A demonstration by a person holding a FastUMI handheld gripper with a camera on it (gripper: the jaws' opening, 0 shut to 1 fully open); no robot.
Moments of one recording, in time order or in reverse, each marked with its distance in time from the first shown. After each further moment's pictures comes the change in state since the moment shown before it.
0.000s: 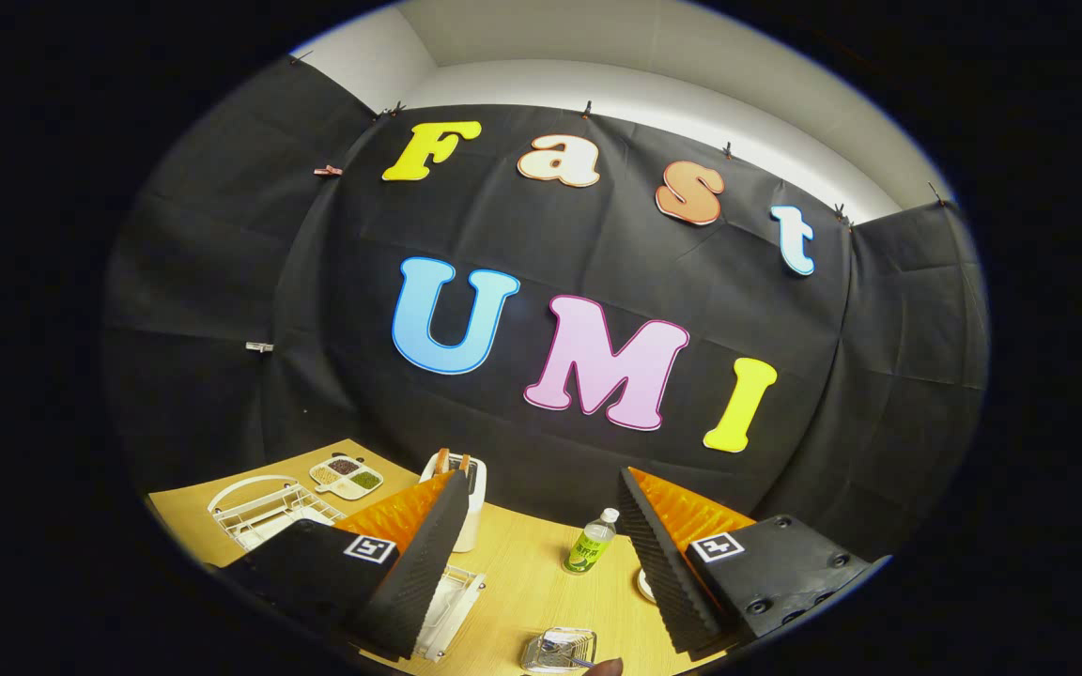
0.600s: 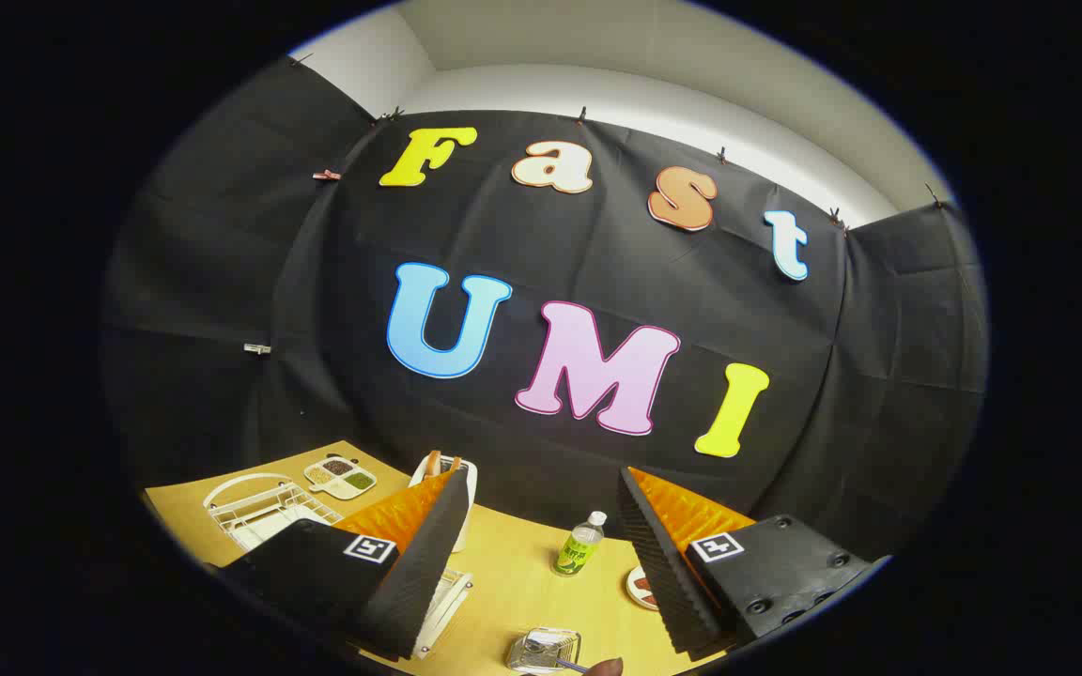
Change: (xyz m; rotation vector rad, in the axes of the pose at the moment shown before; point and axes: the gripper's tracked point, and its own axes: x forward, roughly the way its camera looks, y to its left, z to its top) arm -0.008 -0.020 0.002 0.003 -0.023 -0.004
